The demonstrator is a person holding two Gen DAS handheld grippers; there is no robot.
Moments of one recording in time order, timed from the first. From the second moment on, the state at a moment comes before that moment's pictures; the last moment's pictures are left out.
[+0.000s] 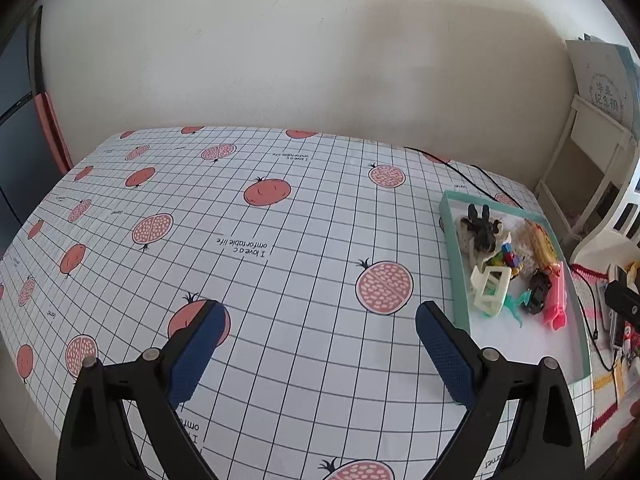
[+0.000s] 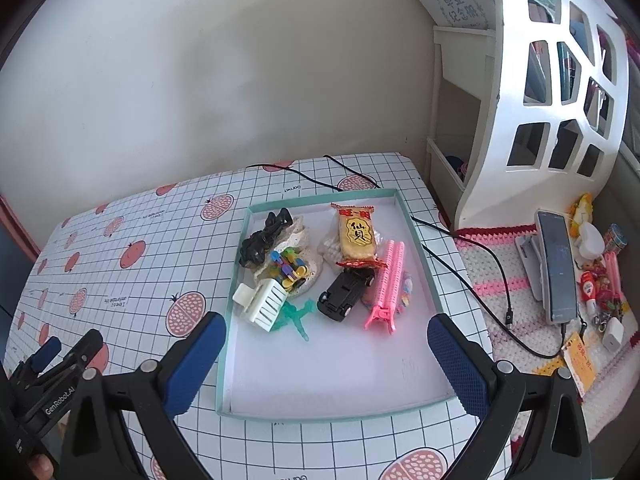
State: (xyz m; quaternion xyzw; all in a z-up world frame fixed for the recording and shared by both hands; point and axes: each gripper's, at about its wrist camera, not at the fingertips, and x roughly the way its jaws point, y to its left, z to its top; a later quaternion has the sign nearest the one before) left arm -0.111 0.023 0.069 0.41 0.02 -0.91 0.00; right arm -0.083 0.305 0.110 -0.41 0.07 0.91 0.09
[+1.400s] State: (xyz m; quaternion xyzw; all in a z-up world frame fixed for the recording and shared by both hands) left arm -0.046 -0.013 -0.026 0.48 0.02 -0.88 0.01; right arm -0.021 0.251 -0.020 -0.49 0.04 0.87 0.07
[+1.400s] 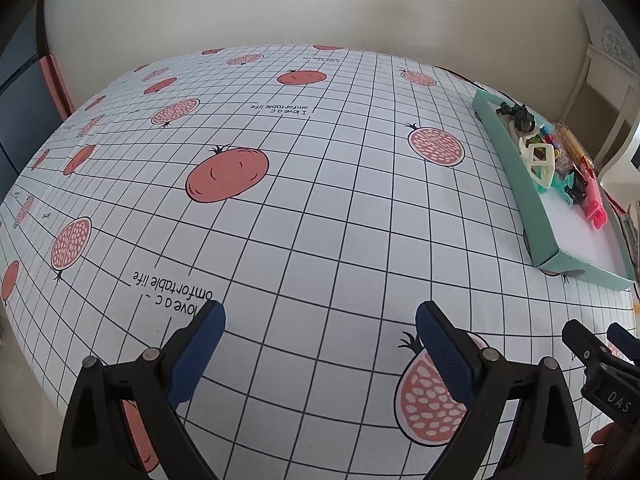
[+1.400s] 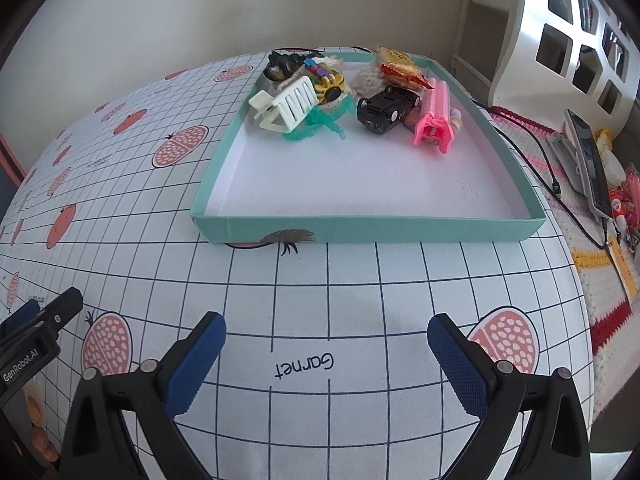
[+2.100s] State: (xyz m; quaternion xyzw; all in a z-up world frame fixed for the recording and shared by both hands) left arm -0.044 -0.003 -0.035 0.47 0.01 -0.88 0.01; right arm -0.022 0.257 -0.027 -0.49 0.04 0.87 0.09
